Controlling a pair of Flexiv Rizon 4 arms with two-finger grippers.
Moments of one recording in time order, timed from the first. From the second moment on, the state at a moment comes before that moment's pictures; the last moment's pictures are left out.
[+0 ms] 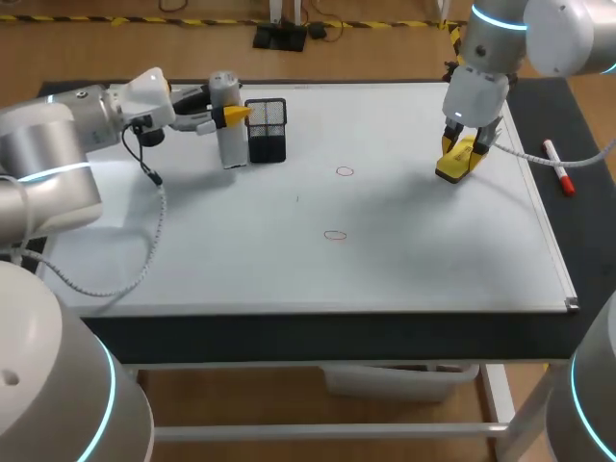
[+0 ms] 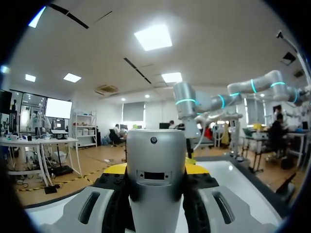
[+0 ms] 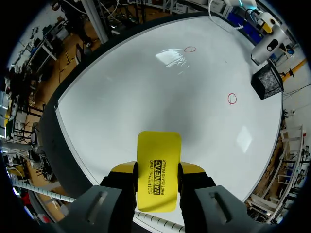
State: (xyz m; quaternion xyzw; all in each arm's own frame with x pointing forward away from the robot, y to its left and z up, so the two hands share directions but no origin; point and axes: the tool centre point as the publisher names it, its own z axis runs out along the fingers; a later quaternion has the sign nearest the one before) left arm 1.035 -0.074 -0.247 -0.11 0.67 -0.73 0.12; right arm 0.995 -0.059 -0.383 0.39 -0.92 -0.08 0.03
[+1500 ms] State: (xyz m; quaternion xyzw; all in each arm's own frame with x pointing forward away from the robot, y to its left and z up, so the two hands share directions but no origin) left arm 1.027 -0.001 -0.241 -0.15 0.67 -0.71 0.16; right arm 1.005 0.018 -0.379 0.49 -0.87 -0.06 0.03
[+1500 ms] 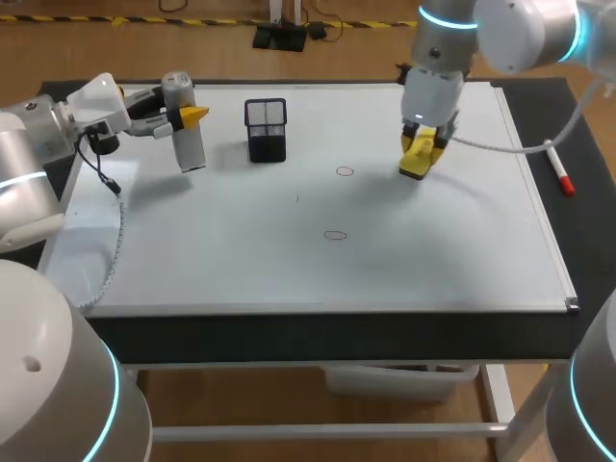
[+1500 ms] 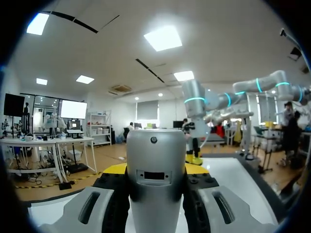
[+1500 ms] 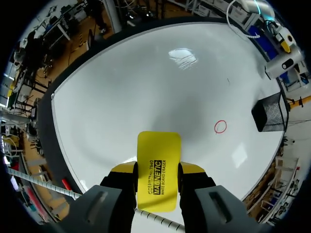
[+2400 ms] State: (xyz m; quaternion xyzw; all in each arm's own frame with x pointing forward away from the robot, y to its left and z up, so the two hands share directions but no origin) left arm 1.027 -0.001 -0.241 -0.15 0.67 -0.71 0.16; right arm 1.008 0.146 -0.388 0.64 -0.77 -0.04 0.02
